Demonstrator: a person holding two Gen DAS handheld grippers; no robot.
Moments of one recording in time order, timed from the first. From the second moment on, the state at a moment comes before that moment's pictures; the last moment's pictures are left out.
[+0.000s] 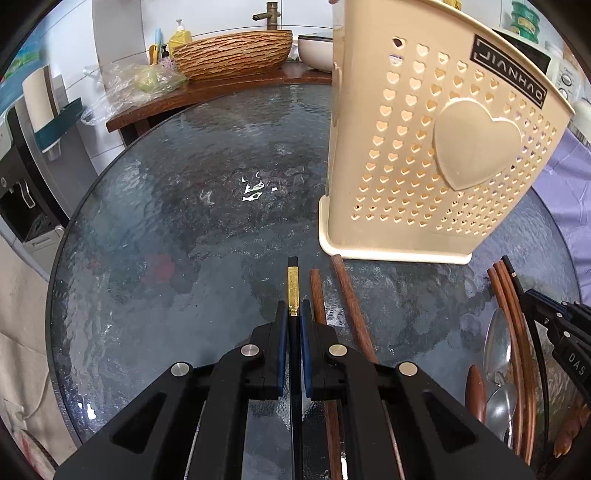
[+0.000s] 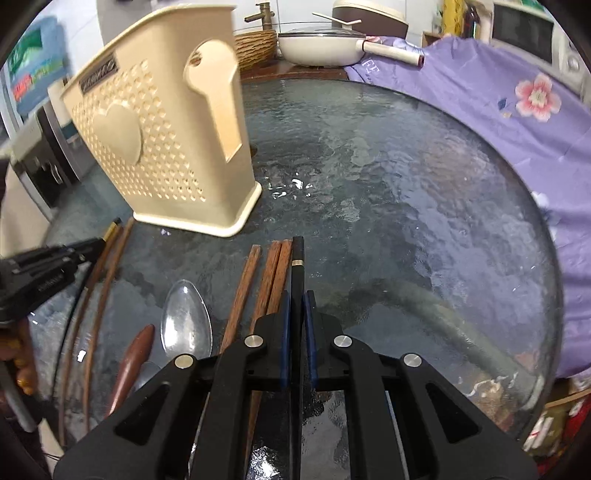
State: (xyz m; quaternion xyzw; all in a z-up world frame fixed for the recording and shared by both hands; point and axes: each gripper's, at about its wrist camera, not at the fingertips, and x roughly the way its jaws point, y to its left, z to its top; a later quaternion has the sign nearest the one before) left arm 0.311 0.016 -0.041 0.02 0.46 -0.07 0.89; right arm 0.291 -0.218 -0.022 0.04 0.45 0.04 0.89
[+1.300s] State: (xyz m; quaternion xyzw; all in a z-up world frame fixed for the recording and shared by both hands) left arm 0.232 0.048 0.076 -0.05 0.31 -0.13 0.94; right arm 0.220 -0.239 0.099 0.10 0.30 0.16 0.94
